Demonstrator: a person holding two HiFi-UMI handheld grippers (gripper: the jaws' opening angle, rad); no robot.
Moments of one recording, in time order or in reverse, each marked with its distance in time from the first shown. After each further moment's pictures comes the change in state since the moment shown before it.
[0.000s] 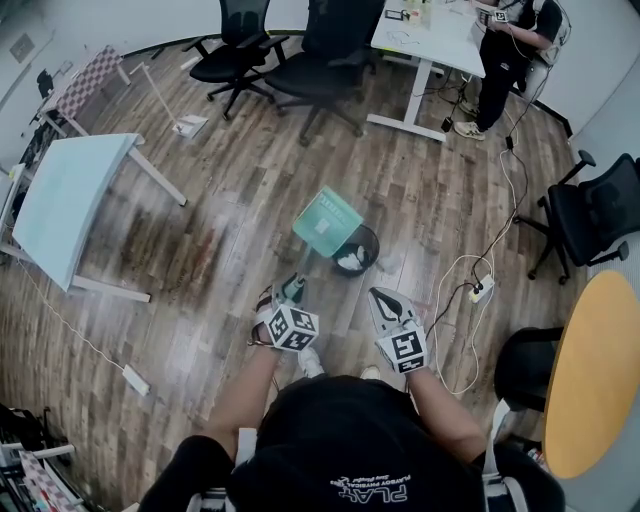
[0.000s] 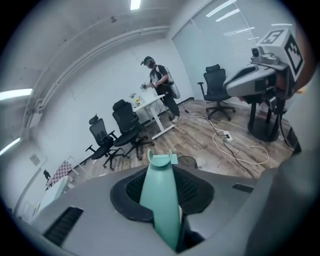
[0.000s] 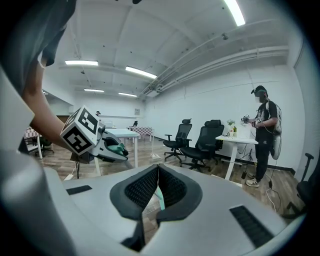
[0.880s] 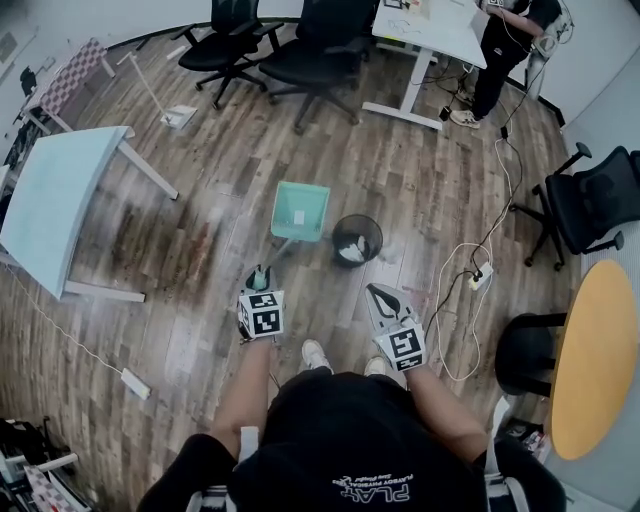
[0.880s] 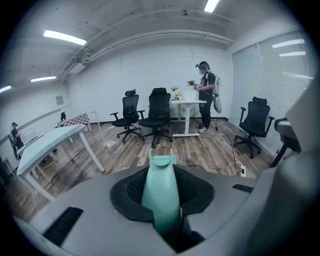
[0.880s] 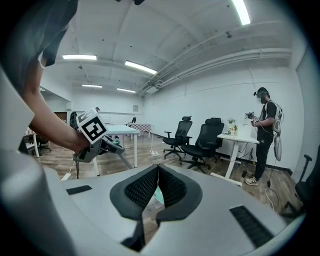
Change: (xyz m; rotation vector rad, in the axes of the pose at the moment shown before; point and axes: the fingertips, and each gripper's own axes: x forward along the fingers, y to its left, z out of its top) left arm 0.007 0.114 -0.089 -0.562 0.030 0.104; right arm 0.045 0.044 0.011 -0.007 0.038 -0.021
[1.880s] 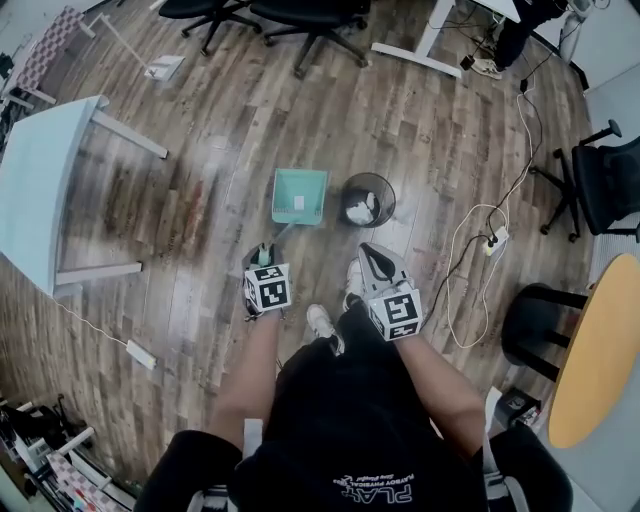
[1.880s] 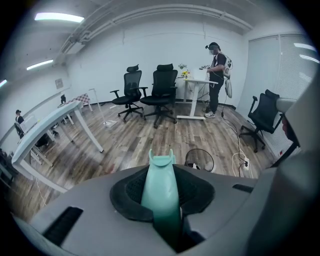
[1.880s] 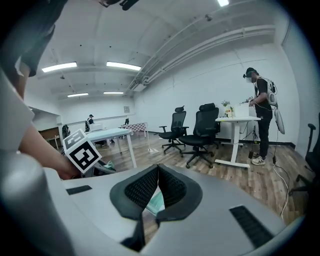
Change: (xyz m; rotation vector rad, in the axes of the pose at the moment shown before) left arm 0.113 0.007 -0.056 -0.068 0.236 0.016; right arm 0.120 -0.038 -0.032 0.190 0.040 -0.023
